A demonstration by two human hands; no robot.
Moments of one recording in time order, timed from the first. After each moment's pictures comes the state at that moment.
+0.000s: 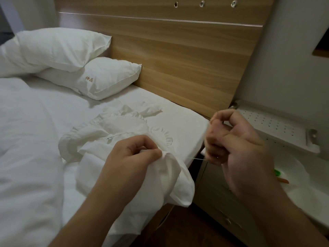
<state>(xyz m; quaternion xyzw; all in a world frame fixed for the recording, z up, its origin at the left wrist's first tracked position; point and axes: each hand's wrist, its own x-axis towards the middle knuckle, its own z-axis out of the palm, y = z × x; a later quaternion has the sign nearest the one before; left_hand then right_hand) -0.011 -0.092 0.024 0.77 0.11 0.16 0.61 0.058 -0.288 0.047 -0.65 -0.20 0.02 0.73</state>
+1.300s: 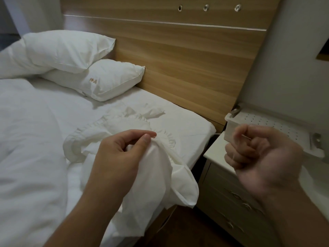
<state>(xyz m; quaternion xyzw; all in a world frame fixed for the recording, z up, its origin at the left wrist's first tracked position) -0.010 -0.078 0.023 0.74 0.14 0.25 0.61 0.081 -0.316 0.040 -0.52 -0.12 0.06 0.84</state>
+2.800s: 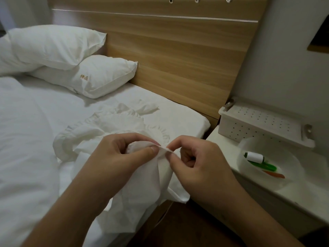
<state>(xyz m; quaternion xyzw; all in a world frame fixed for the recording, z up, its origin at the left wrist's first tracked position) -0.015 -0.076 0.030 0.77 0.07 0.09 0.62 0.050 -0.269 0.012 -0.82 -0.33 -0.07 0.45</state>
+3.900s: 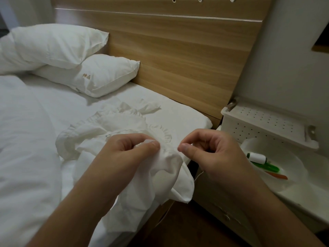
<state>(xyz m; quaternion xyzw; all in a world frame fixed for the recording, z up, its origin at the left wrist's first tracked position) -0.013 -0.078 0.026 0.75 0.08 0.09 0.65 0.057 -0.281 0.031 -0.77 -0.26 0.02 0.58</state>
